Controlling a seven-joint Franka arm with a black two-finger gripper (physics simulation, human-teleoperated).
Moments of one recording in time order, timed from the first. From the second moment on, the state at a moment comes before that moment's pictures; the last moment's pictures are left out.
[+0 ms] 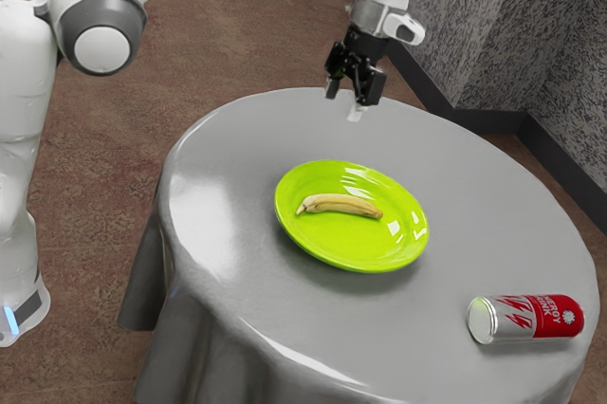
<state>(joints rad) -0.08 0.22 0.21 -1.28 -0.18 1.33 -0.07</state>
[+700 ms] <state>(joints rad) -0.13 0.22 0.14 -1.41 -0.11 1.39 -0.09</state>
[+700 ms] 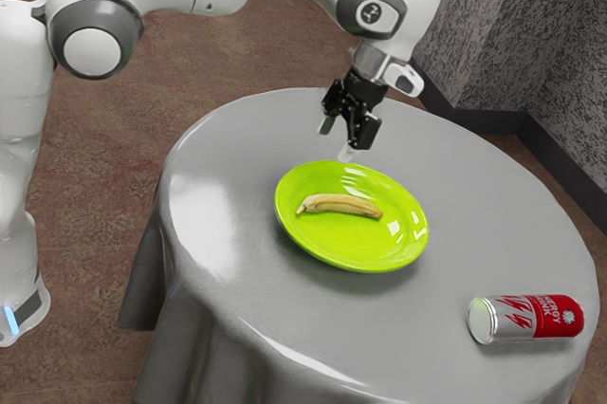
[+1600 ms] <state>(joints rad) -0.15 0.27 0.10 -1.52 0.03 1.64 -0.05</state>
